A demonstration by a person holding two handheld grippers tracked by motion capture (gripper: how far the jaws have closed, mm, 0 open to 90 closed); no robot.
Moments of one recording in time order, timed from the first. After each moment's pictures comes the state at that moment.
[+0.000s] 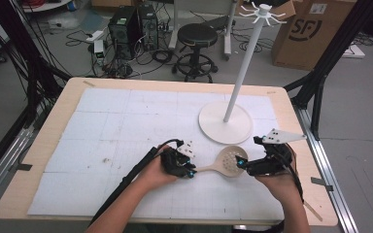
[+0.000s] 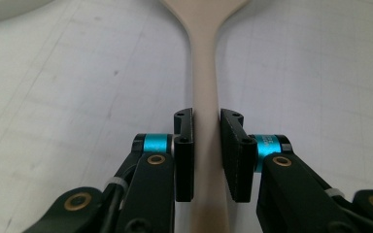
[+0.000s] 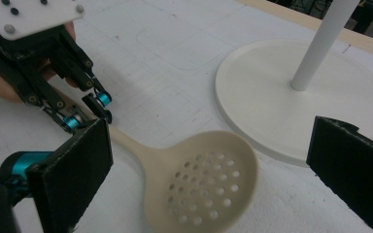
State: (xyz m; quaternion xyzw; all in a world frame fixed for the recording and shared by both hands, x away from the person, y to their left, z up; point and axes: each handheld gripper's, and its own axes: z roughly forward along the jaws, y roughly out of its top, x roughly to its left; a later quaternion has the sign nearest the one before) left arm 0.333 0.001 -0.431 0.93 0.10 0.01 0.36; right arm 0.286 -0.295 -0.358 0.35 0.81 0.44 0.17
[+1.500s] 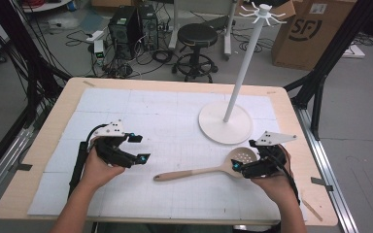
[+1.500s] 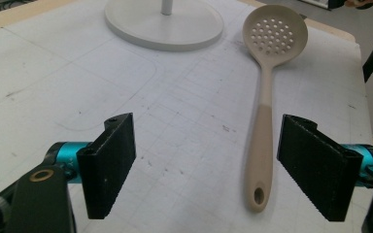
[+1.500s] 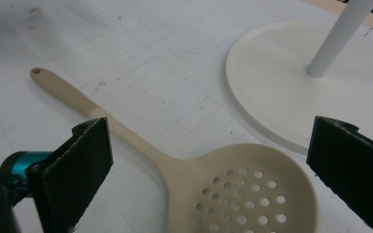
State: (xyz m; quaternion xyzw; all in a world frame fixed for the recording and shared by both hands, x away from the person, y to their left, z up) left arm 0.325 0.177 -0.383 0.82 0.24 0.06 0.52; right arm 0.288 -0.284 -0.369 0.35 0.82 0.42 0.16
